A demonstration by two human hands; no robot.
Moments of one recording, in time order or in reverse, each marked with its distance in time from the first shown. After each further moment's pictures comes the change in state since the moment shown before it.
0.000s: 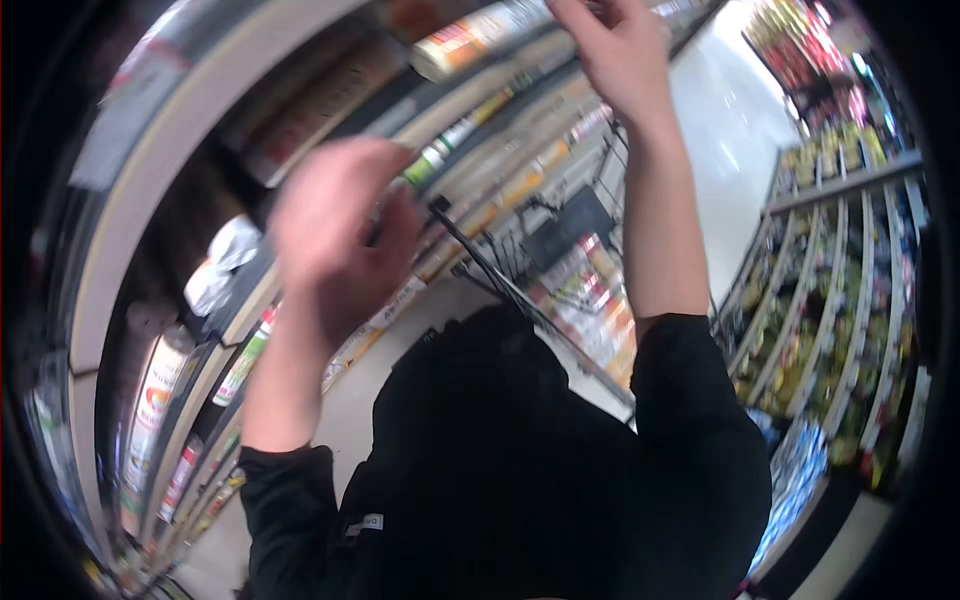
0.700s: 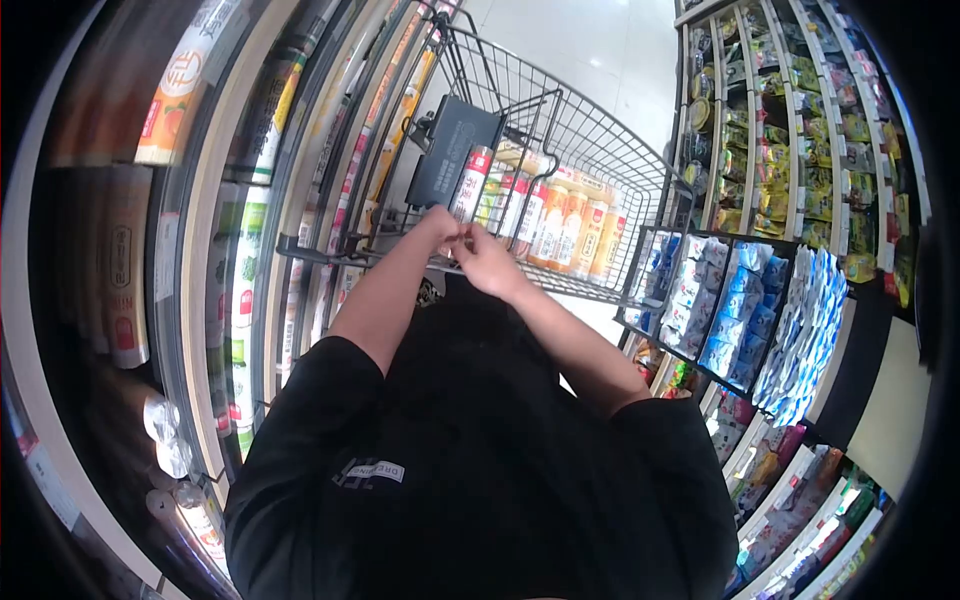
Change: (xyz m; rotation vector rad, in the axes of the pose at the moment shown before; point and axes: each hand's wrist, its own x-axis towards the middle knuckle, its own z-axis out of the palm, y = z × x) left_hand -0.228 0.013 0.456 -0.522 -1.506 -1.168; right_hand -0.390 0.136 -0.031 -0.149 -0.139 1.213
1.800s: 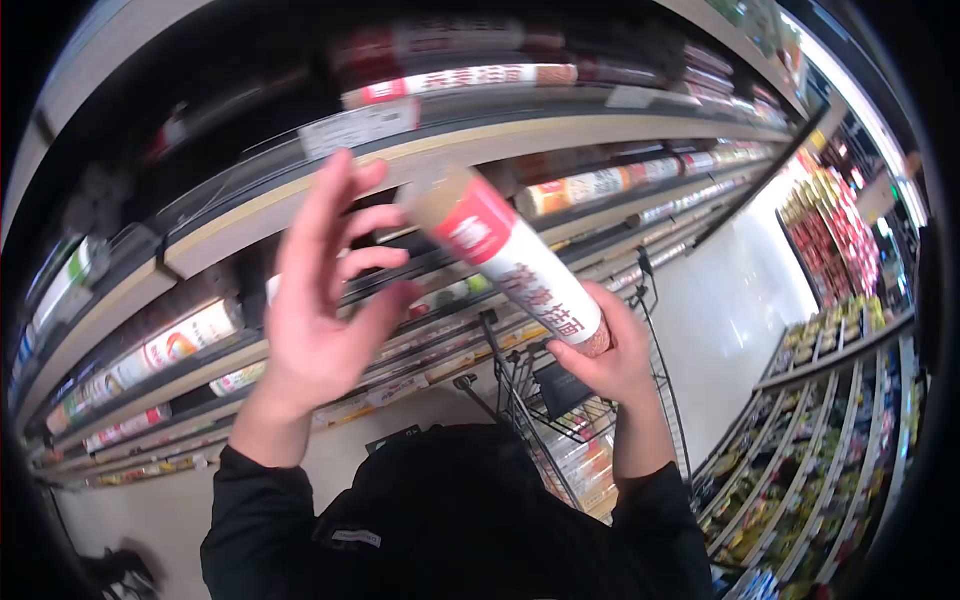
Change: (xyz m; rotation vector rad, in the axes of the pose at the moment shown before) left_hand -0.592 -0.035 -0.140 -0.315 1.287 1.416; right_hand -0.087 -0.324 -0.029 -0.105 -0.261 -1.409
